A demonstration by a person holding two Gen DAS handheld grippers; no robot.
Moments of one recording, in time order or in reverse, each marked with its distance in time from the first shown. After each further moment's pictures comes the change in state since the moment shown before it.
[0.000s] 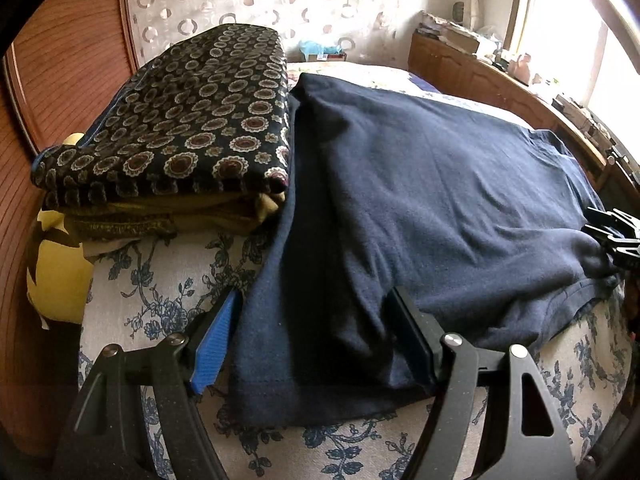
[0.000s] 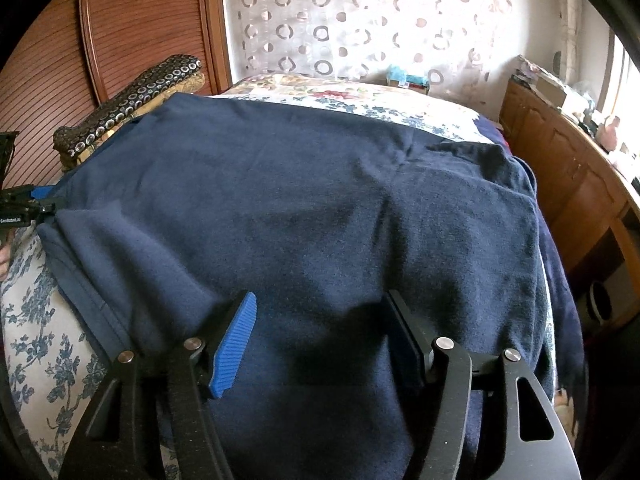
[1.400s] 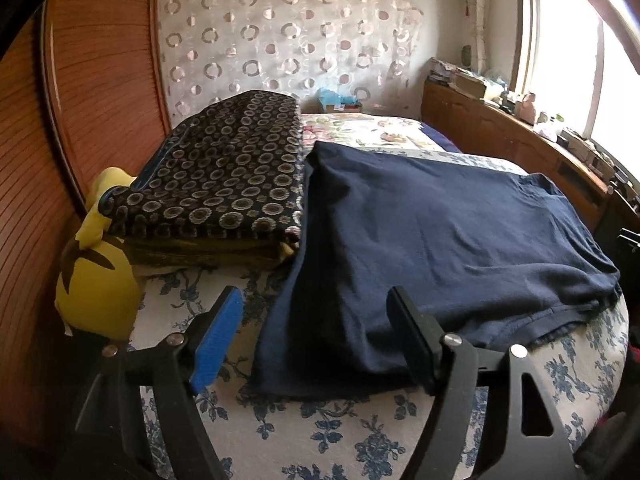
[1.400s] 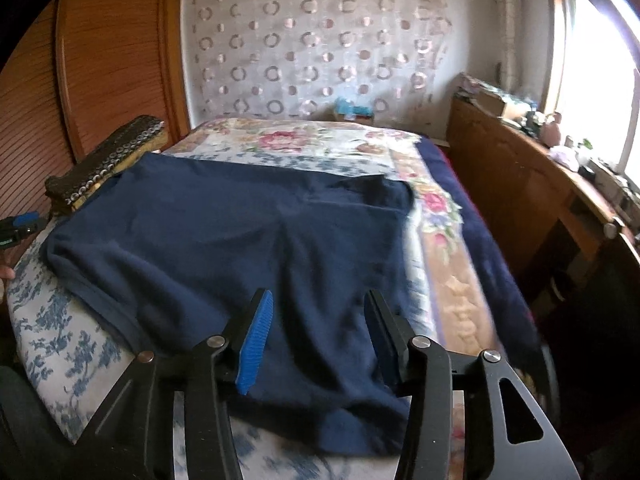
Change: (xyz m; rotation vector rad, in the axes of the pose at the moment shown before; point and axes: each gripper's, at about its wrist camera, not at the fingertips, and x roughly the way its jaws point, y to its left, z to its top) left arm -0.058 -0.009 -0.005 -0.043 -0.188 0.071; right arm -0.094 -0.016 -0.029 0.081 -0.126 -0.122
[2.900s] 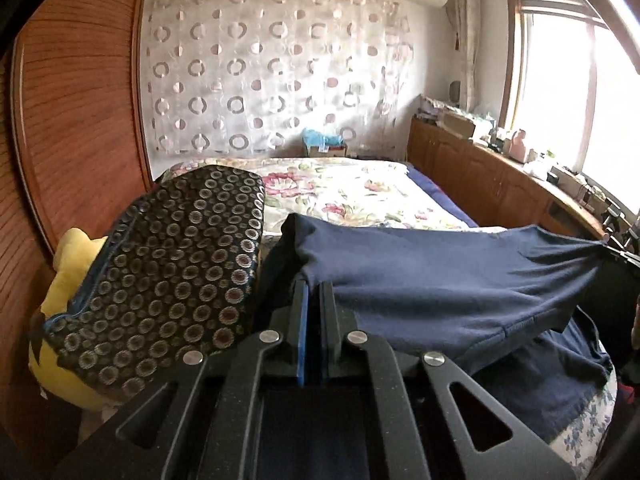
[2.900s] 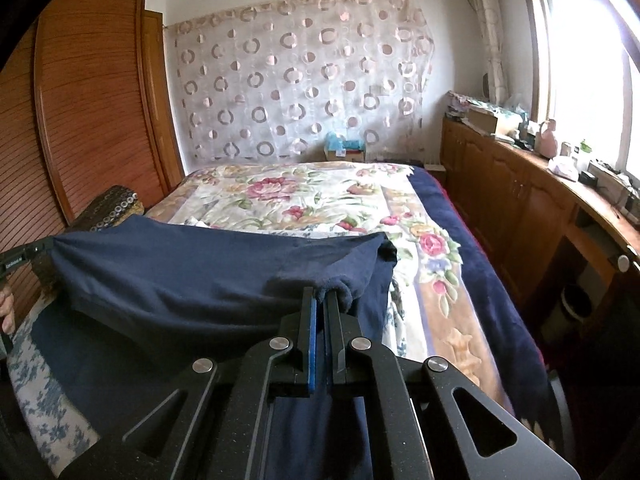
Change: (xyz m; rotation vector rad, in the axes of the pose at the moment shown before) left arm 0.028 -0.026 0.089 -0.011 -0.140 -0.070; right arm 0.031 -0.035 -0.003 0.096 -0.140 -0.003
